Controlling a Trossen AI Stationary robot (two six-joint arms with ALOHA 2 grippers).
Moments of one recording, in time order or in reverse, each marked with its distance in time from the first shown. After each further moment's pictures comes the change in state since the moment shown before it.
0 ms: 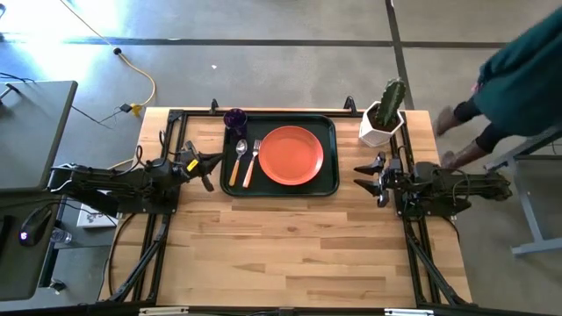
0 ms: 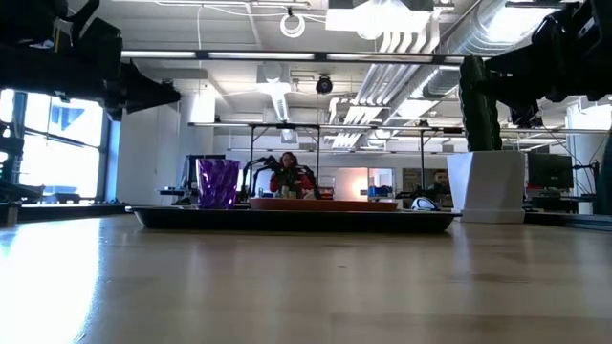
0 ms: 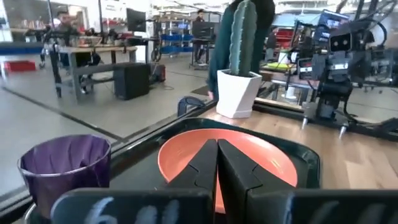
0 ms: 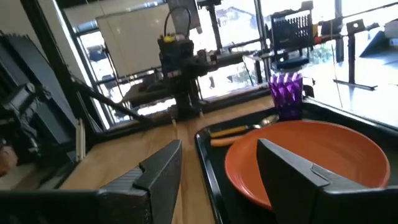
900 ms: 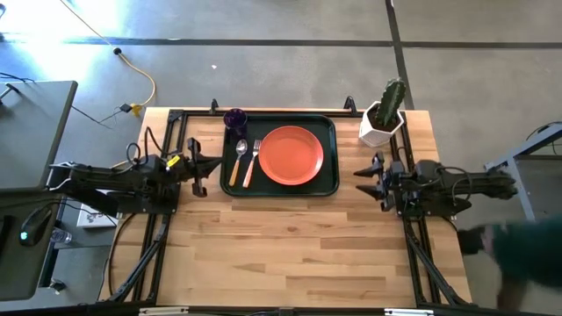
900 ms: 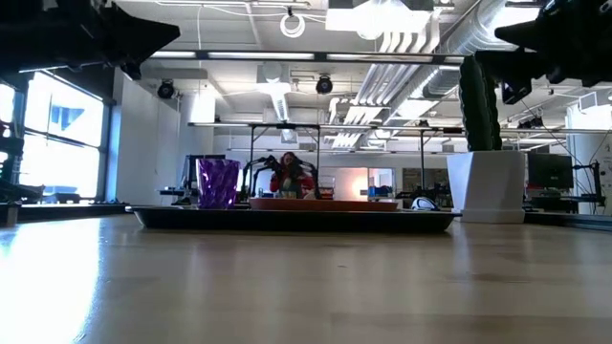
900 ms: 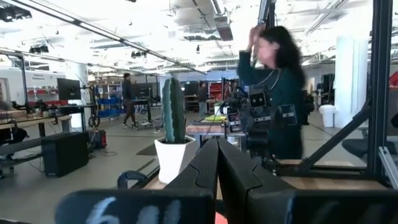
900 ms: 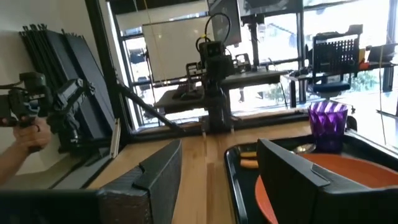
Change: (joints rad) left arm 0.000 0.038 0.041 0.268 0.298 0.138; right arm 0.000 0.082 0.018 0.149 -0.160 -0.092
